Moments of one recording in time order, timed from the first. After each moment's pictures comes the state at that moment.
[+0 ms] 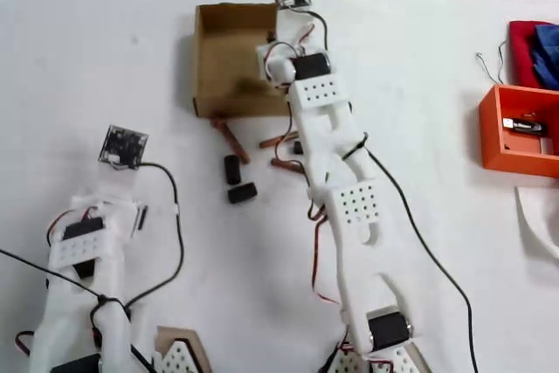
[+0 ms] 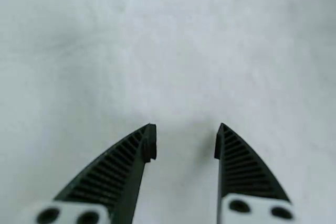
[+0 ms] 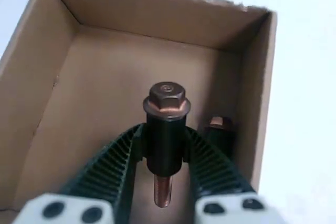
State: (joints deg) left arm -25.8 -34.8 74.9 27.0 -29.0; right arm -19.7 67.9 -75.6 59.5 -1.2
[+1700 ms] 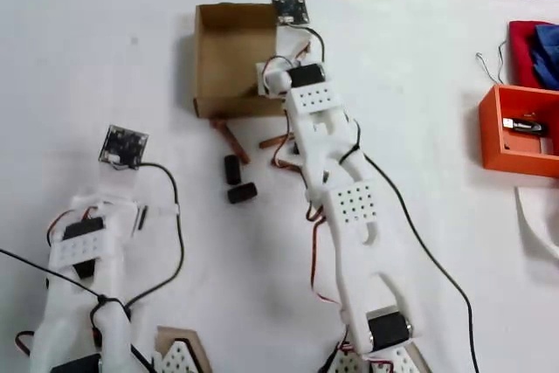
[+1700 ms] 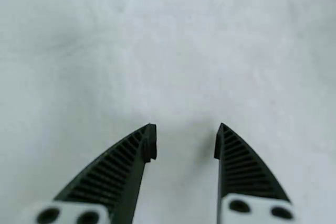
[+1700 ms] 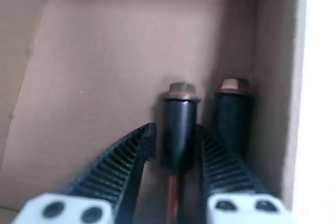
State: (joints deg) left arm -25.8 -34.8 74.9 27.0 -29.0; right arm -19.9 70.9 -71.1 58.9 -5.0
